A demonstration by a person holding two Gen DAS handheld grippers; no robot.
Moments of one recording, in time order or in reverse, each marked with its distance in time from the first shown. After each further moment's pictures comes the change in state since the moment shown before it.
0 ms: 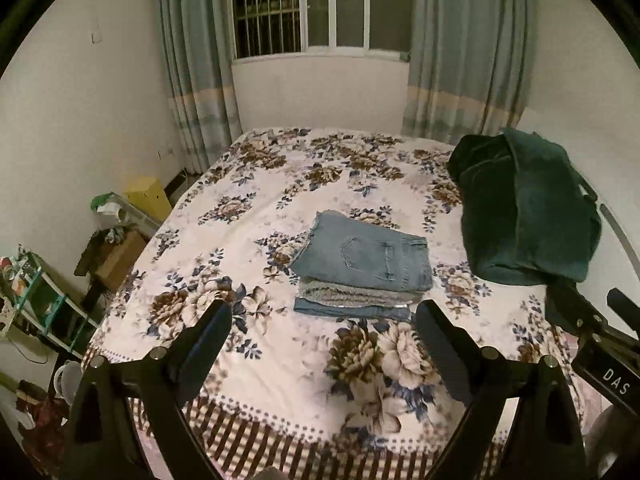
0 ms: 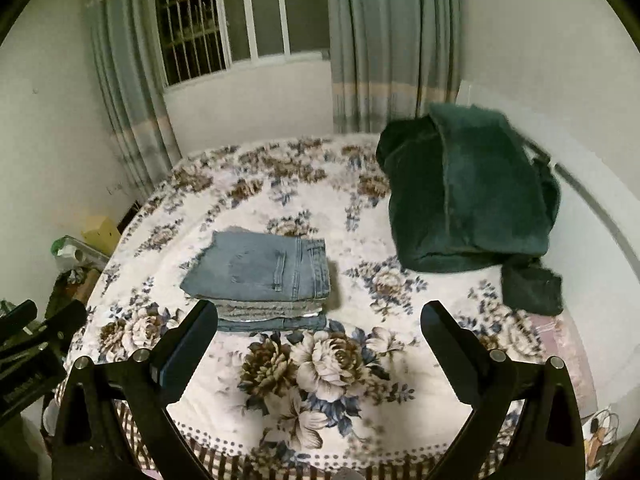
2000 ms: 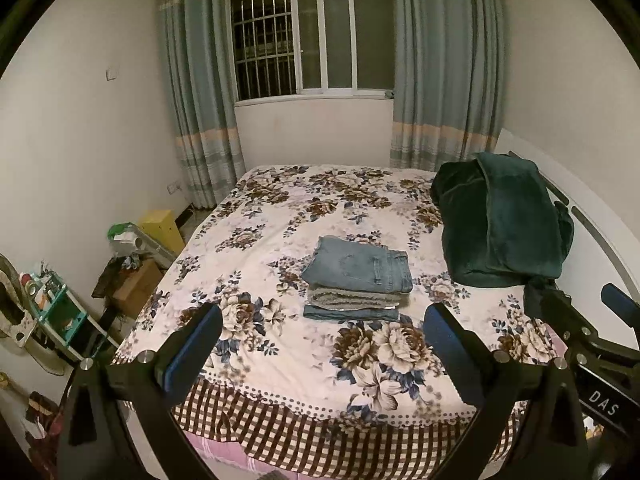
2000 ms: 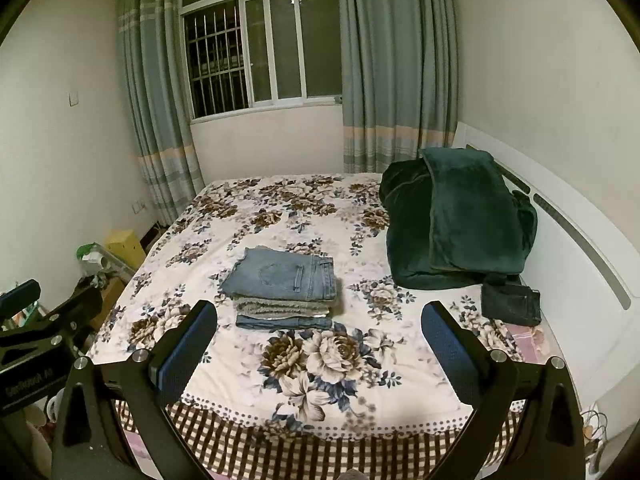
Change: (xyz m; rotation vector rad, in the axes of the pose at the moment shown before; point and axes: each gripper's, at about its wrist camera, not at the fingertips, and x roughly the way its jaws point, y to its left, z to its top) left arm -0.139 0.006 -0.039 0.038 -0.128 -0.004; right arm -0.207 0.015 -0.024 -0.028 -0.105 0.037
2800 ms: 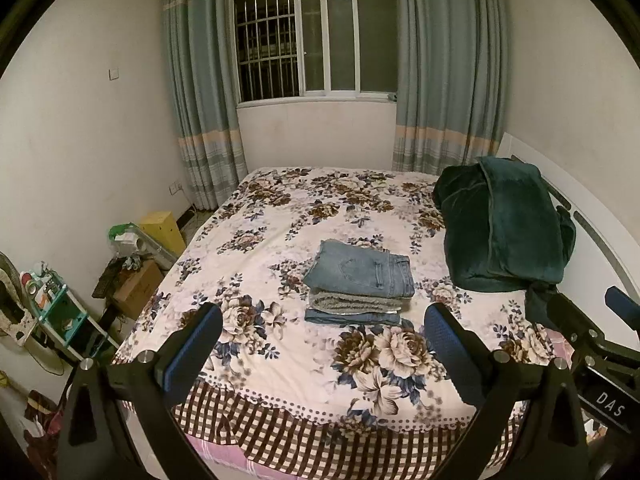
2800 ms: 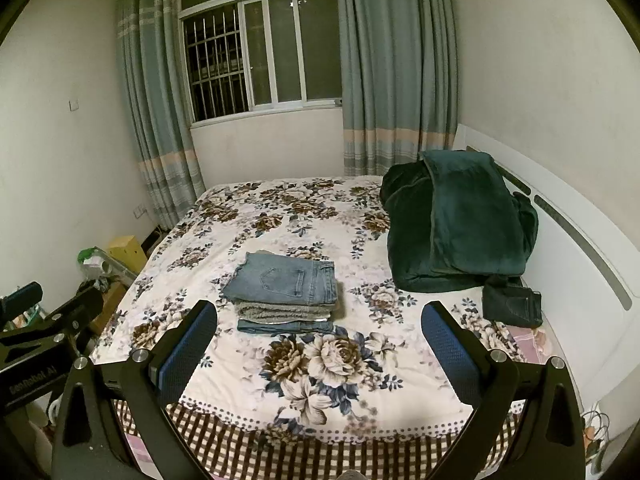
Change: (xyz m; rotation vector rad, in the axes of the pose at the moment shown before) left arm -0.001 0.005 0.006 -0.015 -0.005 0.002; right arm -0.001 -0.001 -0.005 -0.002 -0.003 -0.008
